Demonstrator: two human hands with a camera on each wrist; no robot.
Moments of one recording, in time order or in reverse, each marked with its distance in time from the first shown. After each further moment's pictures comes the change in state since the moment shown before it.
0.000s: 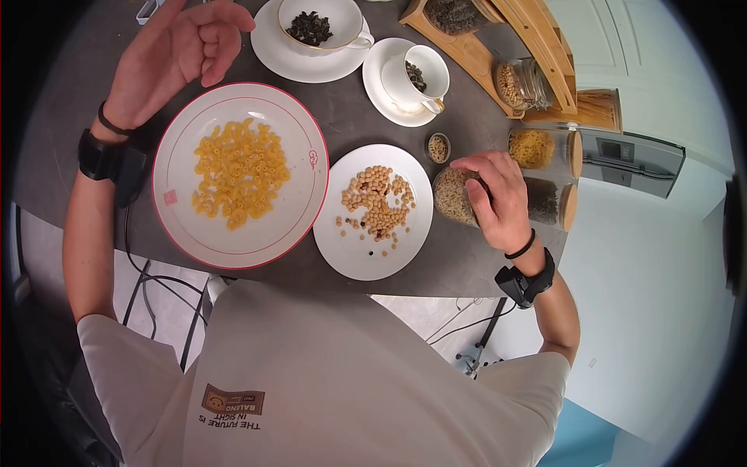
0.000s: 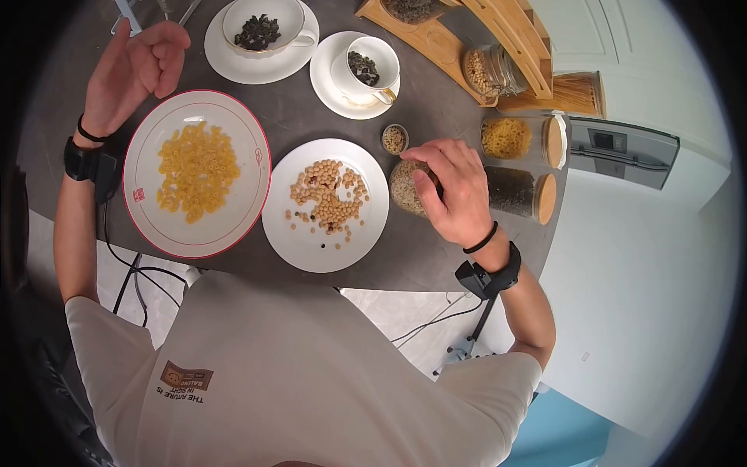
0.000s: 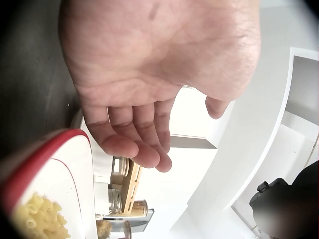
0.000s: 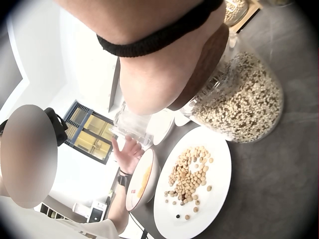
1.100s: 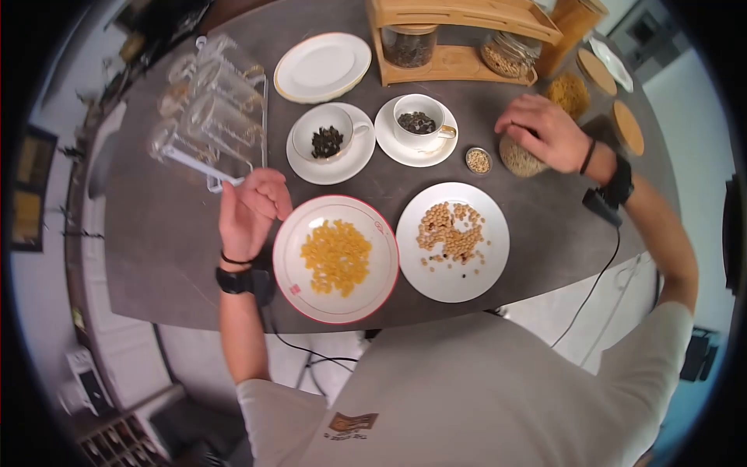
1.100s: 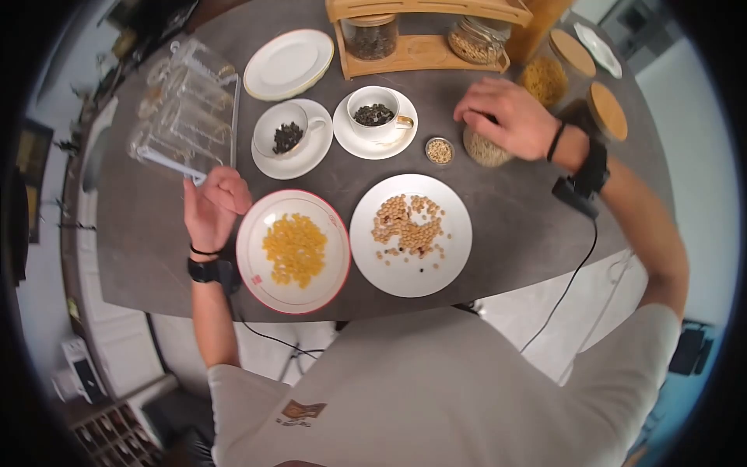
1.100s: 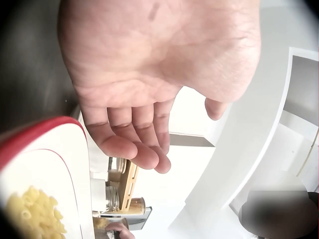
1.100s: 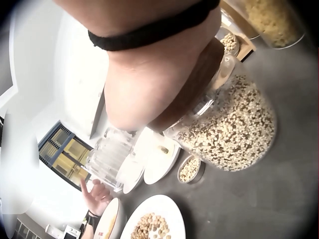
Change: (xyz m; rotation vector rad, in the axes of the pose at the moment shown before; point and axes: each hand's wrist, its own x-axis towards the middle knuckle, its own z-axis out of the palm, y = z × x) left_hand 0.000 0.010 0.018 -0.092 0.051 -0.048; right_hand 0.003 0.070 -0.014 0.054 0.061 -0.035
